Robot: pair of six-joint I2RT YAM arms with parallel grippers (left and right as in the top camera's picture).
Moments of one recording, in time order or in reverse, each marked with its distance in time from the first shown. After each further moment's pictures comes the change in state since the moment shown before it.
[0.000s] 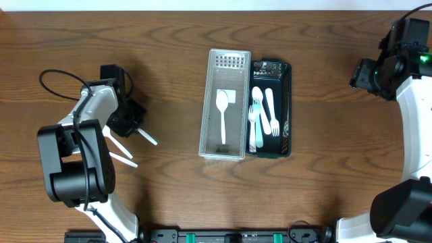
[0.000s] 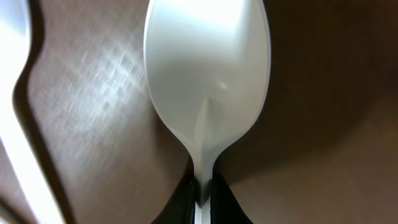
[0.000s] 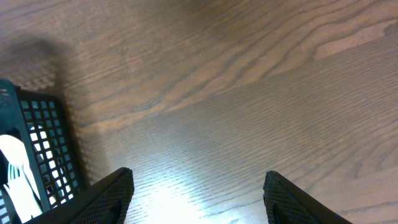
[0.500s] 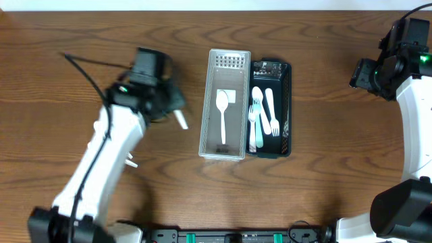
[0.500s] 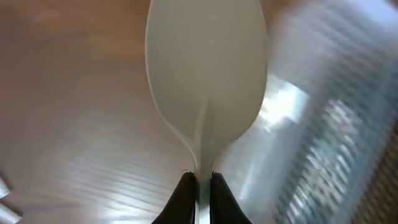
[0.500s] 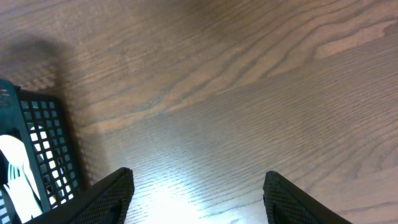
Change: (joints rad) left arm -0.414 -0.439 0.074 -0.035 -0.008 0.139; right arm 0.000 0.000 0.000 0.001 0.000 0.000
